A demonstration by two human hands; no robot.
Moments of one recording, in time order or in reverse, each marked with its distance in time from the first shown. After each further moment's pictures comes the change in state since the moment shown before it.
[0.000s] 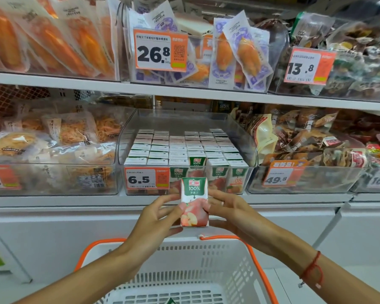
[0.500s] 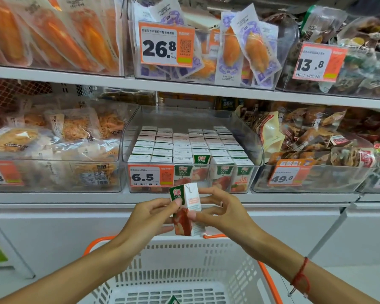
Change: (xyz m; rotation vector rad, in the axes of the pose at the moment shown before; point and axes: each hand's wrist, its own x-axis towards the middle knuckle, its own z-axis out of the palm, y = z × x) left_hand 0.004 0.003 -0.020 0.060 0.008 -0.041; right_hand 0.015 0.018 0.018 -0.142 0.207 -0.076
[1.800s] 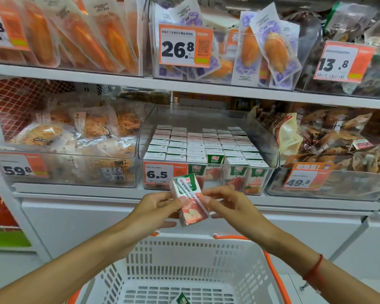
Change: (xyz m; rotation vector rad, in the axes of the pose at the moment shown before) left_hand -0.006 0.014 -0.016 0.071 -0.044 -0.039; right_hand 0.007 -0.013 0.002 -0.161 -0.054 -0.035
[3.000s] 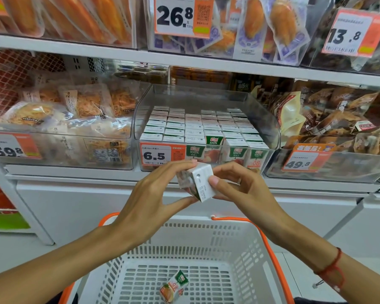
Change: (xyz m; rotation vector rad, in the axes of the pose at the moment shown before) left_hand -0.011 -0.011 0.006 0.606 0.117 0.816; right_hand -0.024 -0.003 -0.003 0.233 0.037 -0.190
